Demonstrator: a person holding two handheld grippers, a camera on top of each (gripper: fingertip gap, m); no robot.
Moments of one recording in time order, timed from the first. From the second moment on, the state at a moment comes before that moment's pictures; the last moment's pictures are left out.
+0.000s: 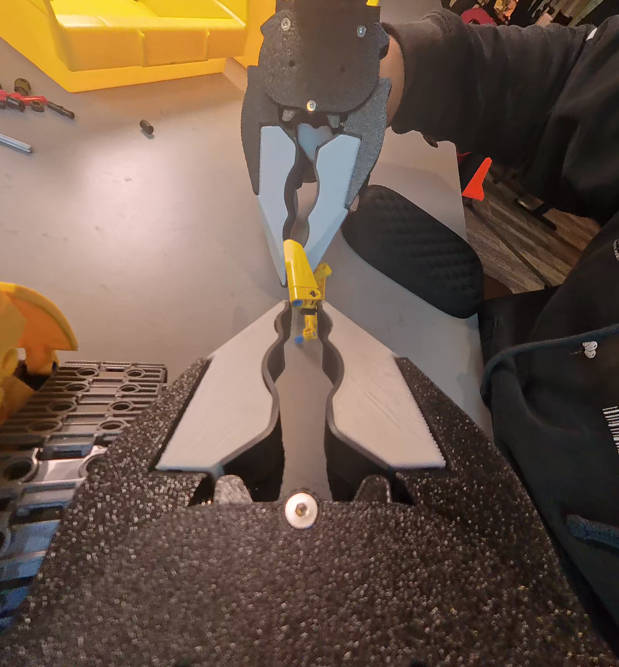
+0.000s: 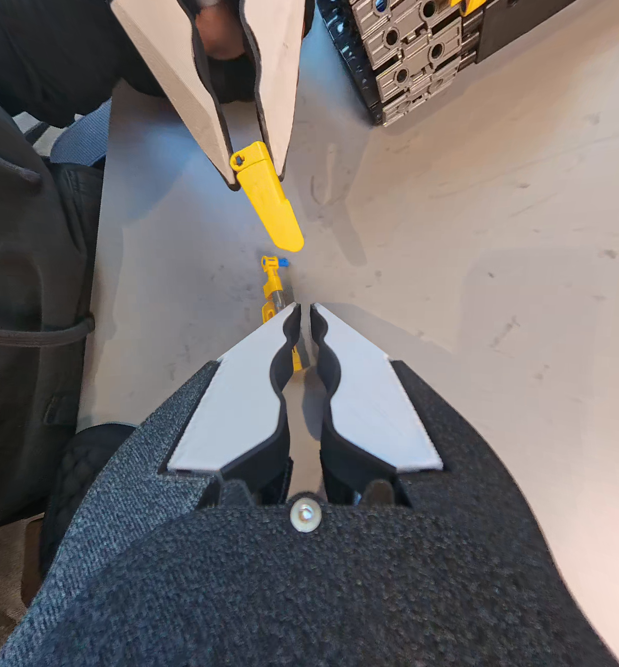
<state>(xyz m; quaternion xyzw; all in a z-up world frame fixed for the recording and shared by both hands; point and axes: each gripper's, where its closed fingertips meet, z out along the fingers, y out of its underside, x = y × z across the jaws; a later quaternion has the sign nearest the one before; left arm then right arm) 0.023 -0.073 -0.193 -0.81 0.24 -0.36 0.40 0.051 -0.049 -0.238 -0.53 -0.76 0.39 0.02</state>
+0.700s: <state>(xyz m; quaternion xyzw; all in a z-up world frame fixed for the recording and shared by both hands) 0.022 -0.073 -0.193 -0.81 0.24 -0.36 0.40 0.069 -0.063 -0.248 -0.35 -0.87 0.30 0.20</state>
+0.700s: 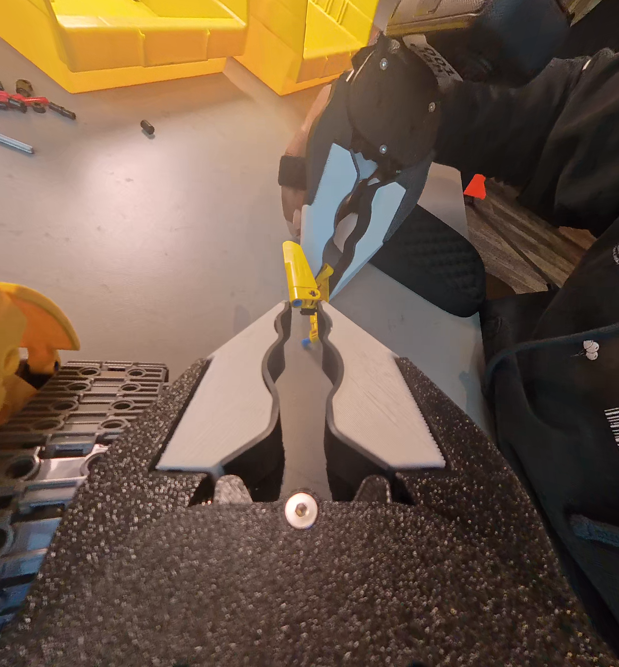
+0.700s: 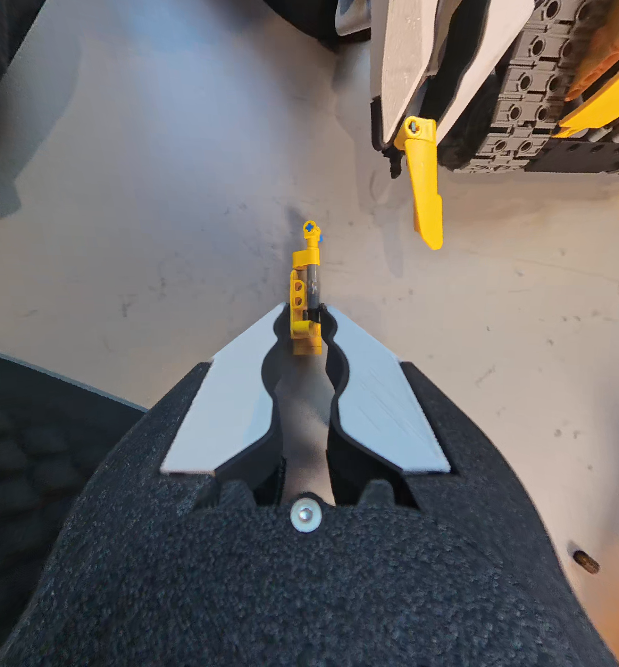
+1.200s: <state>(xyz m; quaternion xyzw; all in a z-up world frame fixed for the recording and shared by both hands) 0.032 -0.083 -0.185 -0.78 0.30 -0.34 0.42 0.074 -0.058 -0.222 -0.47 -0.78 0.41 0.09</state>
